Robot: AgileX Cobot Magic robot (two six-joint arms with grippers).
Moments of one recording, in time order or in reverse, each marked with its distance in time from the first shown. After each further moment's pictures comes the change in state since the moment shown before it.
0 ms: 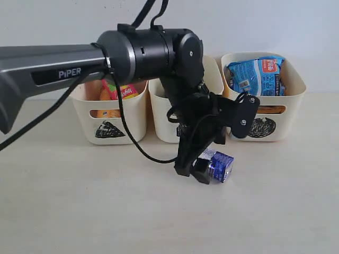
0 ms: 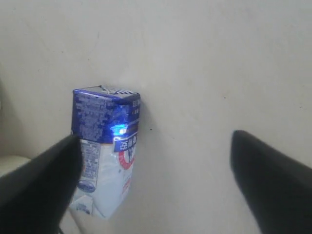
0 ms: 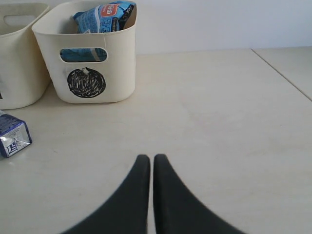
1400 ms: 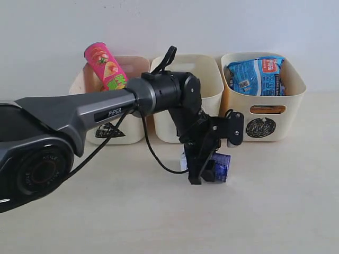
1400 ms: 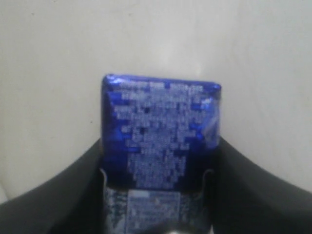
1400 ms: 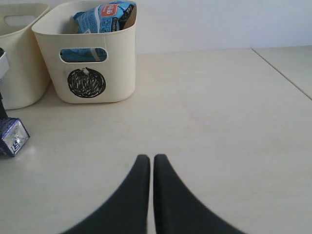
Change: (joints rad) left arm 0.068 0.305 -0.248 -0.050 -0.042 -0.151; right arm 0.000 0.000 0.000 0.002 0.000 0.000
